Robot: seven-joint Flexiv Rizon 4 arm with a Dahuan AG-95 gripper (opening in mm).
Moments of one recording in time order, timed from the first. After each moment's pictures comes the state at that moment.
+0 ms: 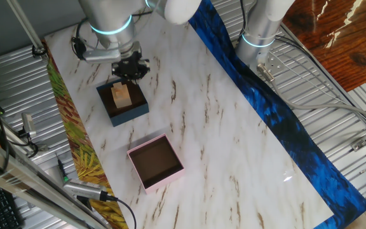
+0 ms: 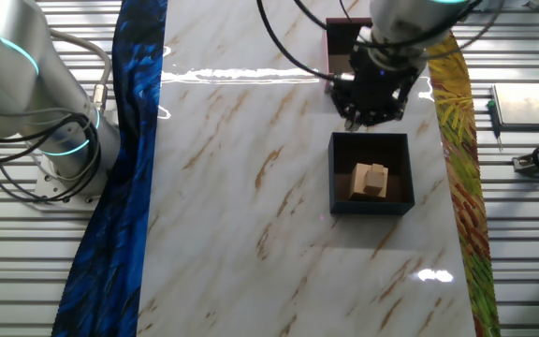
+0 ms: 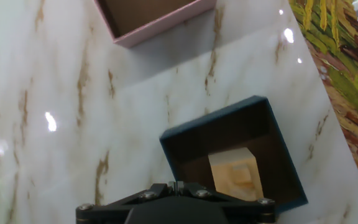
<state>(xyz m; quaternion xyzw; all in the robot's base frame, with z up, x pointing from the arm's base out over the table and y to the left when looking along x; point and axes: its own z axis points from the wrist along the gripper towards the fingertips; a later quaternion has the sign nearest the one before) 0.498 -0.027 0.175 0.58 -0.81 -0.01 0.06</state>
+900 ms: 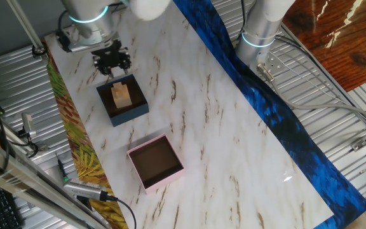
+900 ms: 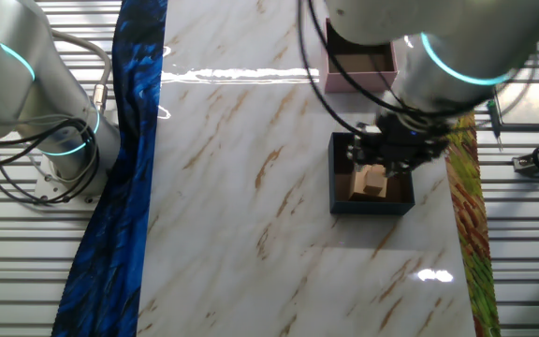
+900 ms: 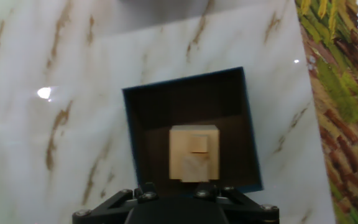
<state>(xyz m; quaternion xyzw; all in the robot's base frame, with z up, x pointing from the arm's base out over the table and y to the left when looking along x) 0.544 -0.081 0.147 0.65 -0.76 -0.02 0.05</state>
